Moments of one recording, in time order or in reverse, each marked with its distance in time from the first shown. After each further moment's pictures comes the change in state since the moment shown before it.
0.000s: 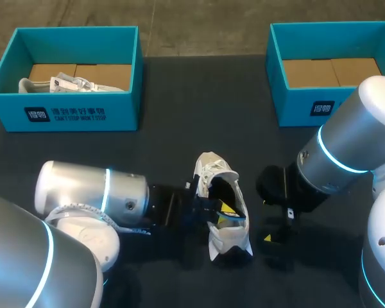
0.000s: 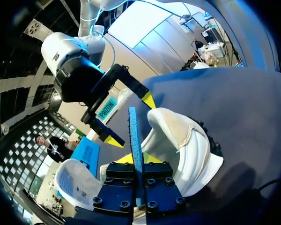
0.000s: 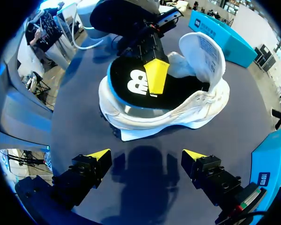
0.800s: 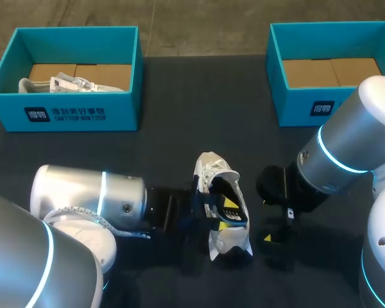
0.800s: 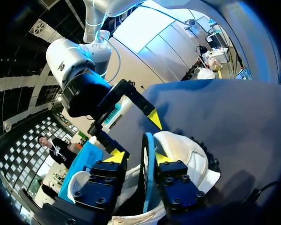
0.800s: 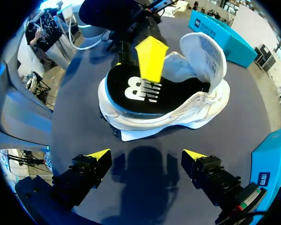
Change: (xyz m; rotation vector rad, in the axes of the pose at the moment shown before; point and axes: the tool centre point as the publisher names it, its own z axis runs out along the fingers) left arm -0.006 -0.029 -0.007 0.050 -0.040 -0.020; right arm 0.000 0.000 0.000 0.000 0.000 0.000
